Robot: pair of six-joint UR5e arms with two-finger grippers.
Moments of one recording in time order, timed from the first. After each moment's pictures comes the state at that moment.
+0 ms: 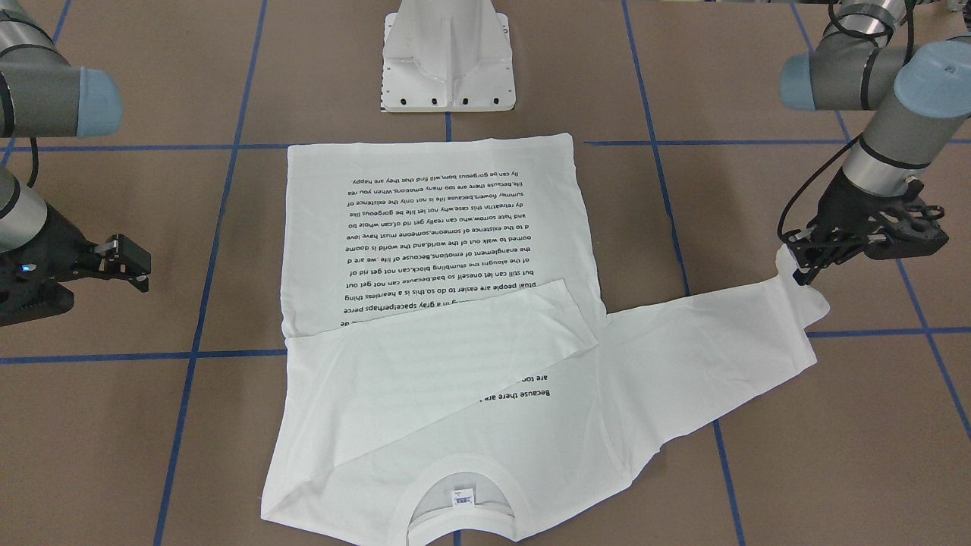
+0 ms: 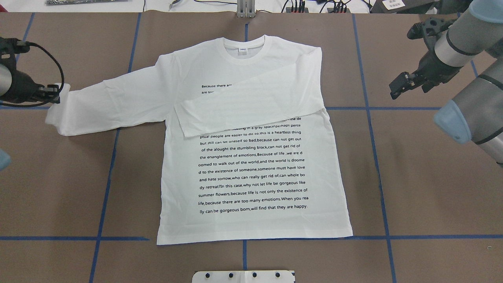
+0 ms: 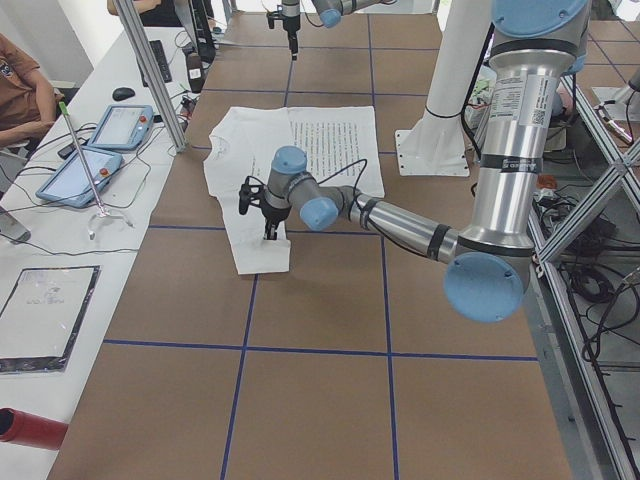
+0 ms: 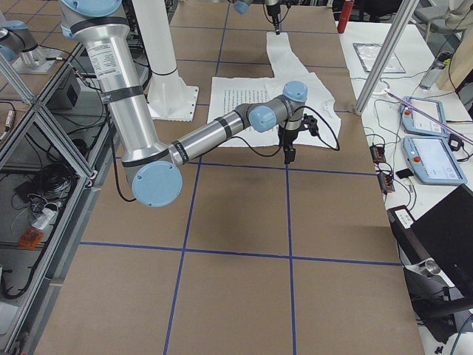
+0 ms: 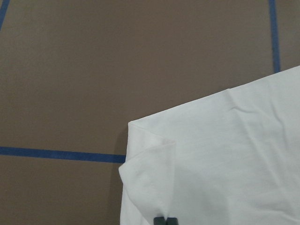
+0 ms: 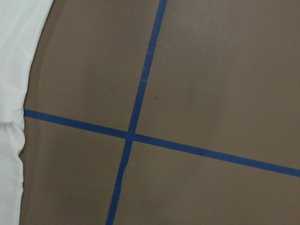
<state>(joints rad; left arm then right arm) -1.01 -1.76 -1.81 -1.91 -2.01 -0.97 1.05 -1.30 1.76 -1.57 2.19 0.47</state>
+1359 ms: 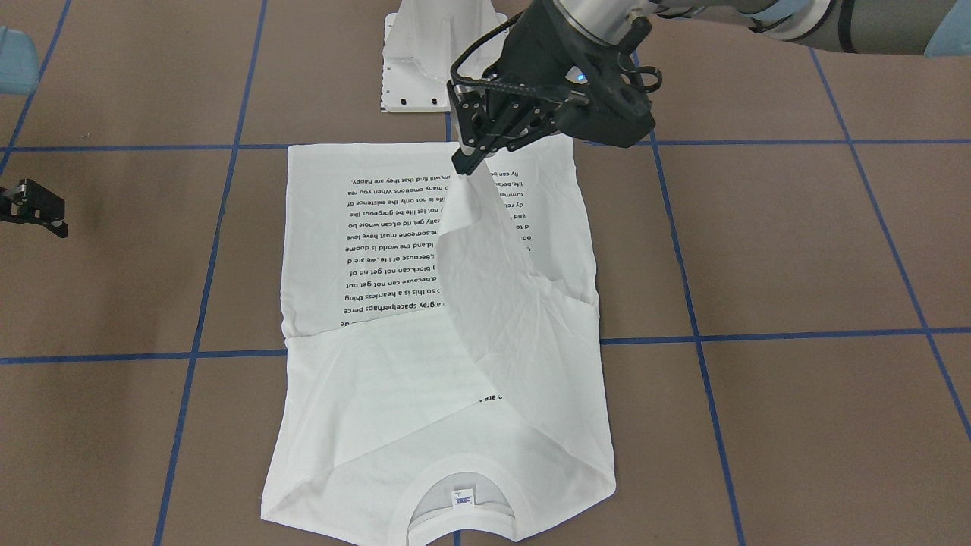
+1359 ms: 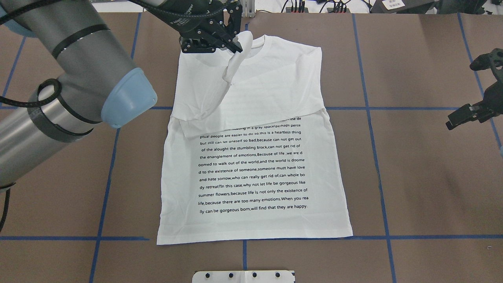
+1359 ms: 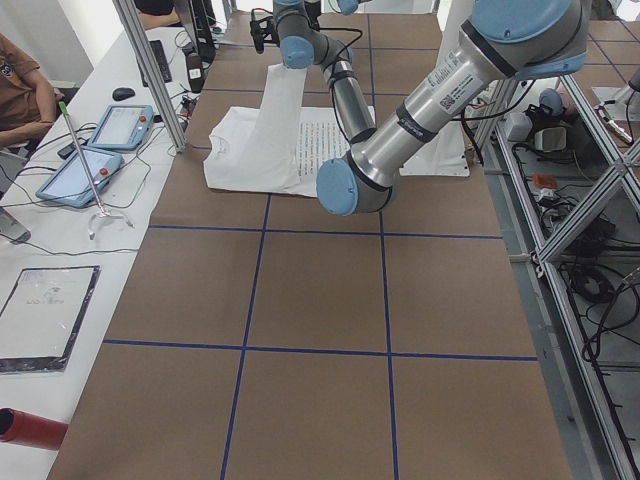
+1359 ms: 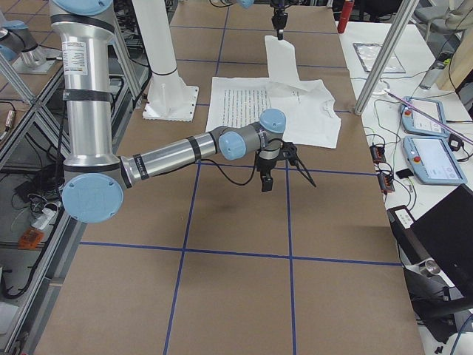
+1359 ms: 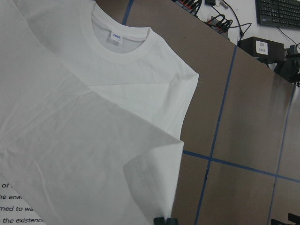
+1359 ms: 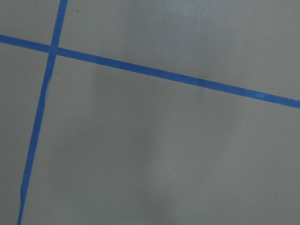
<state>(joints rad) -0.86 -2.46 -1.74 -1.81 -2.26 -1.63 1.14 -1.56 1.88 -1.52 2.26 0.35</state>
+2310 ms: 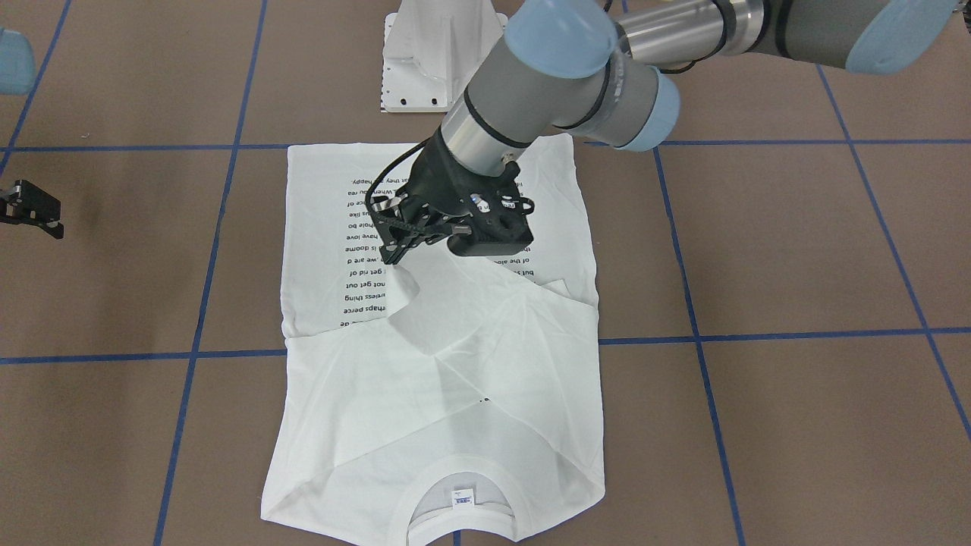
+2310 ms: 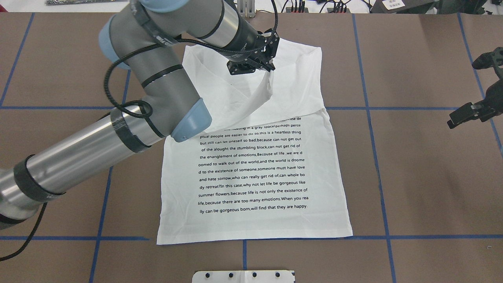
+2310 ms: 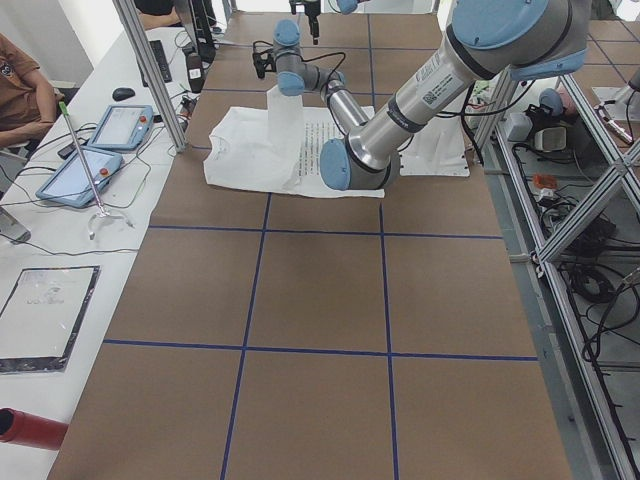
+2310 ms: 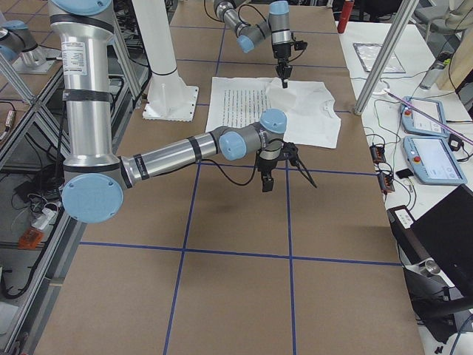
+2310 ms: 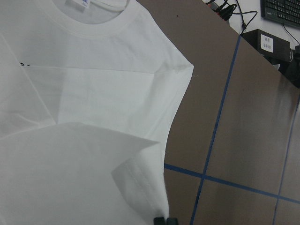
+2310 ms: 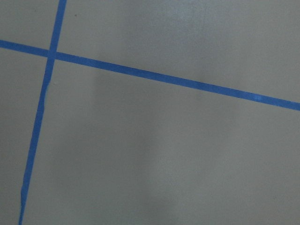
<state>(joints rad) -0.67 -2.61 -1.27 -2.18 -2.03 -1.72 1.14 -1.56 1.87 -1.52 2.26 0.35</state>
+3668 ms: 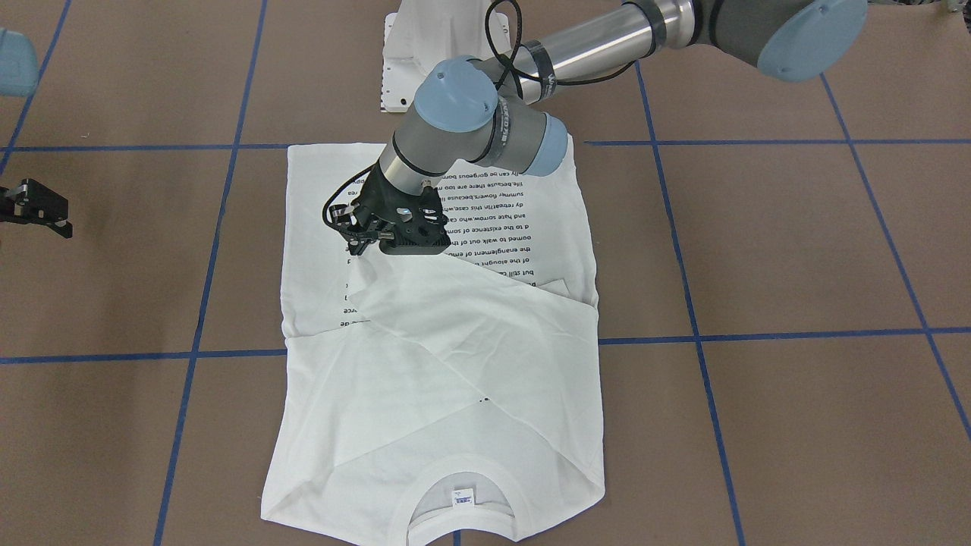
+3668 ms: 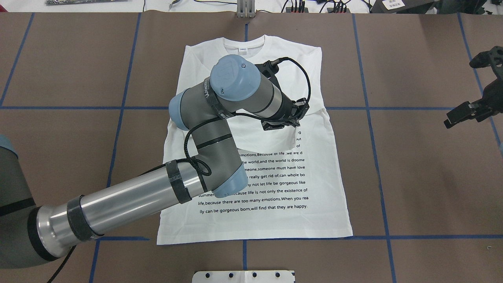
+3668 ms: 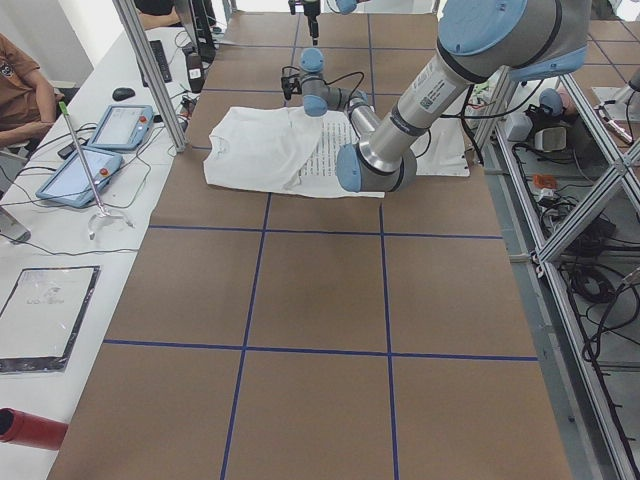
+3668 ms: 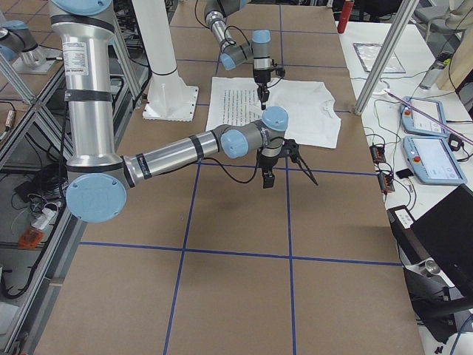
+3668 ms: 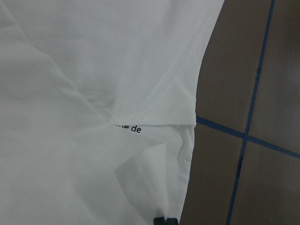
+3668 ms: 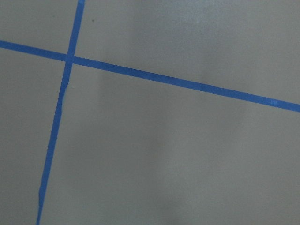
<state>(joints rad) -0.52 -2.57 -1.21 -2.25 -1.95 -1.68 1.14 -1.53 1.87 -1.52 2.29 0.36</state>
